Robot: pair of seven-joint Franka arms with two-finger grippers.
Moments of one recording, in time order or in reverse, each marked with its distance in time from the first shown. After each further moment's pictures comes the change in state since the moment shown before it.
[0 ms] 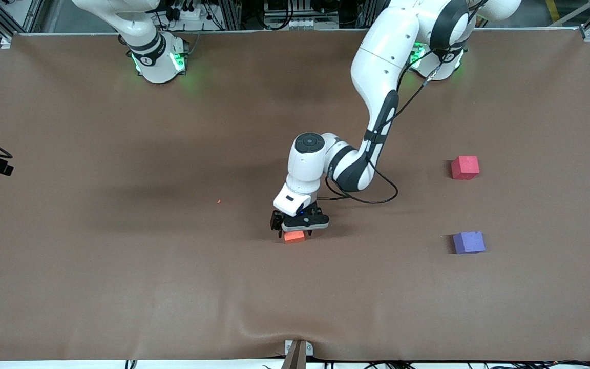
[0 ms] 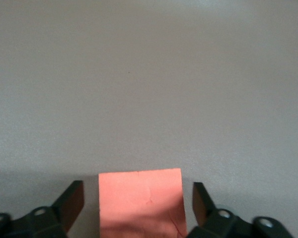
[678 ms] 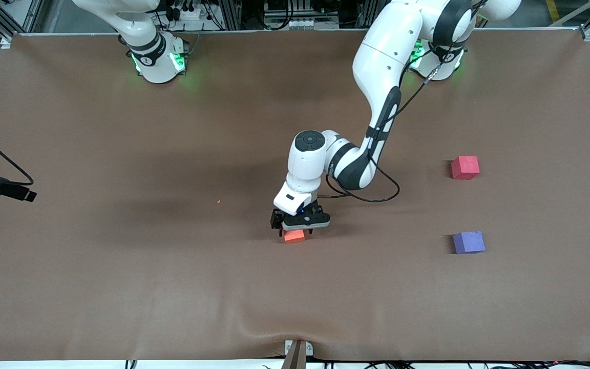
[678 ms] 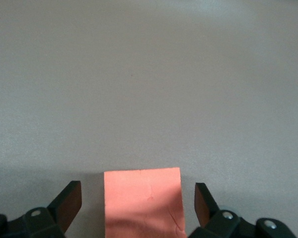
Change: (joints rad) left arm 0.006 -0.026 -0.009 -0.014 0.000 -0.023 0.009; right arm -0.016 0.058 0.029 0.000 0.102 0.096 0.121
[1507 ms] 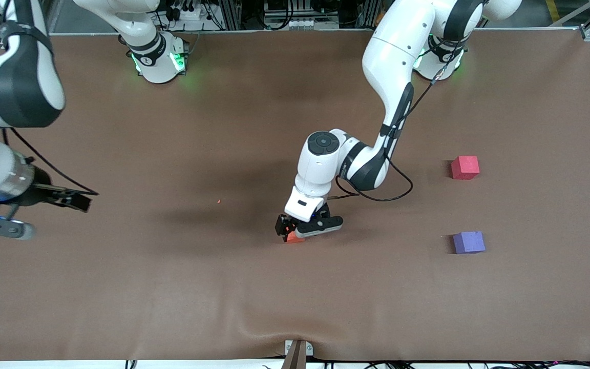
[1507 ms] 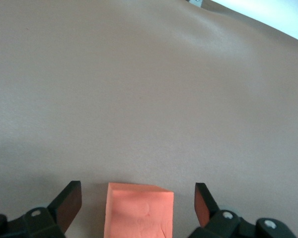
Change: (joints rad) left arm 0.037 -0.055 -0.014 -0.006 -0.104 -0.025 -0.002; right arm -0.050 0.054 0.309 0.041 -0.240 0.043 0.205
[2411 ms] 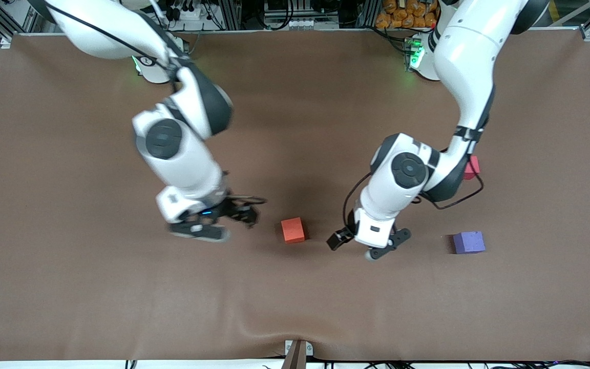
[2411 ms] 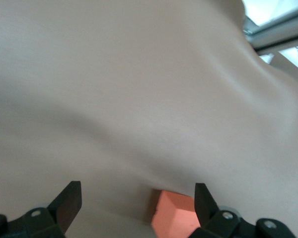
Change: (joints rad) left arm 0.435 -0.190 -0.355 -0.084 -0.003 -0.222 0.020; right arm 0.292 0.214 0.133 0.000 0.004 0.439 0.417
